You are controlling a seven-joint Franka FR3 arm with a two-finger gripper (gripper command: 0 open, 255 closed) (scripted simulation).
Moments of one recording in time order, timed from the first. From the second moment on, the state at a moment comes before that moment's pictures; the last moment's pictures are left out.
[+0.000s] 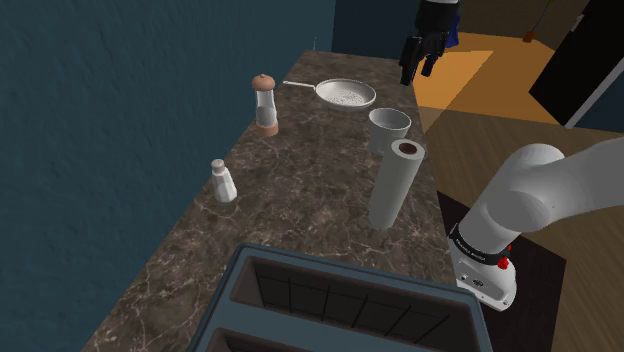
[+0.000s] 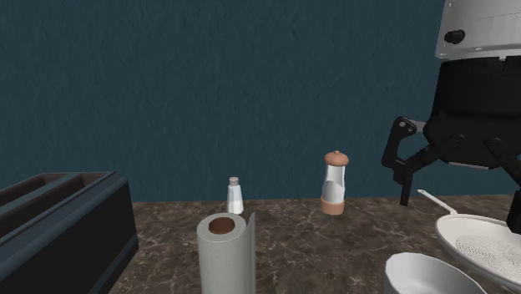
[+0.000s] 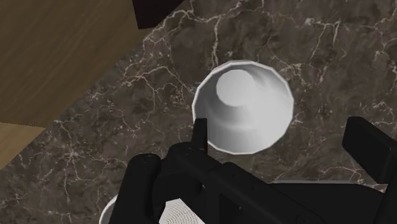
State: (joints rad) arm -0.01 -0.74 -0.06 -2.28 -0.04 1.53 0.04
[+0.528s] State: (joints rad) arm 0.04 -0.64 0.03 -2.27 0.03 1.62 0.13
